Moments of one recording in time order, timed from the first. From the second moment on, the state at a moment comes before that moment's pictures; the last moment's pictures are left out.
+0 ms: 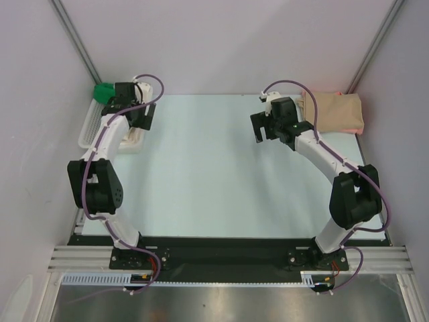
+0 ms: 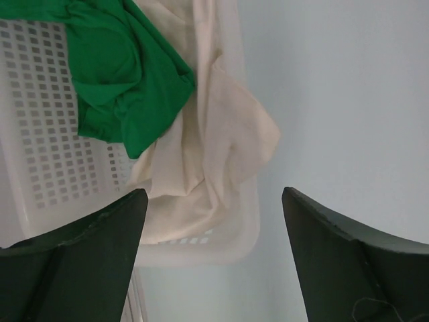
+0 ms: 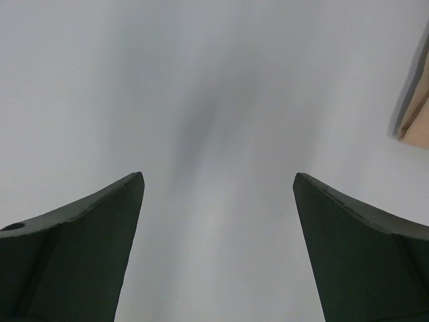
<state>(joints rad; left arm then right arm) 0.00 1.77 1.56 -0.58 -0.11 0.30 0.37 1.66 1.33 -0.34 0.09 -0.04</state>
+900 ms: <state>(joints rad) -0.02 2.08 1.85 -0.46 -0.40 0.45 0.38 1.68 1.35 -0.36 0.04 -0.11</state>
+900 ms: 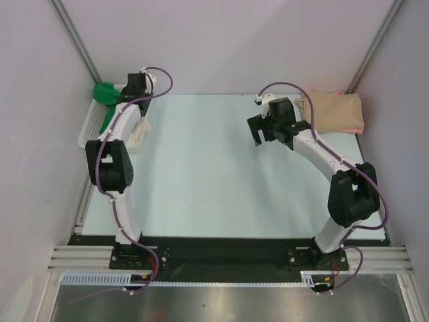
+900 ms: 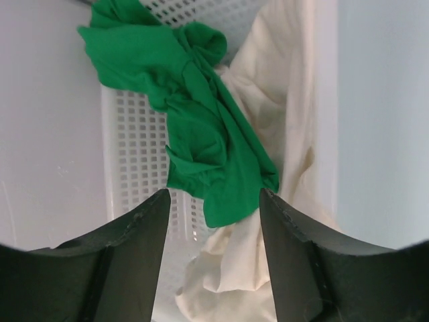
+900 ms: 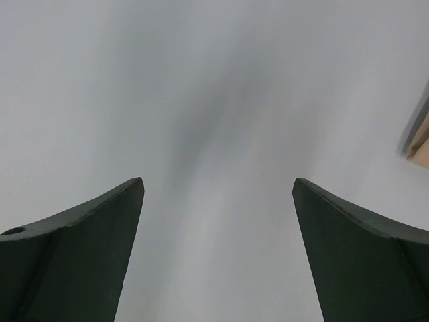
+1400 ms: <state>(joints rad) -0.07 2.14 1.88 -0.40 -0.47 0.47 0.38 1.68 1.32 -0.36 0.03 -0.11</state>
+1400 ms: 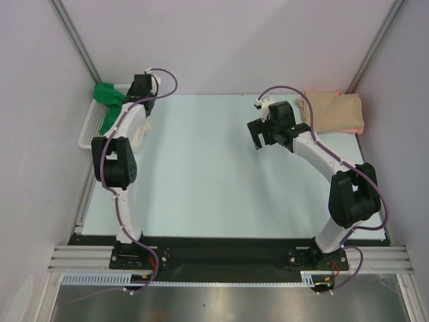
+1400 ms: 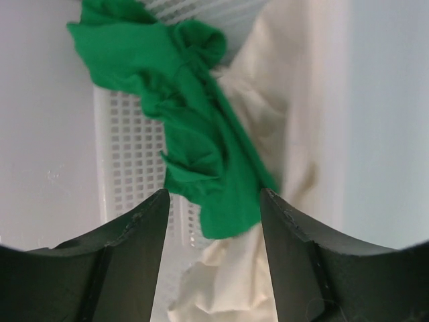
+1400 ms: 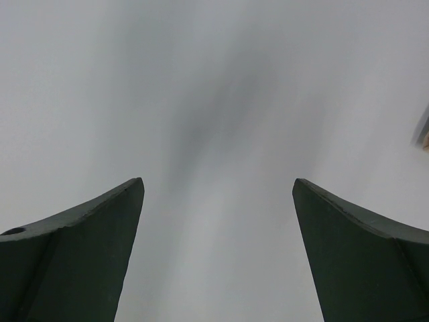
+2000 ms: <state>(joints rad) 0.00 2.27 1.94 -0.41 -0.49 0.46 0.39 1.67 1.27 -0.37 0.03 -0.13</state>
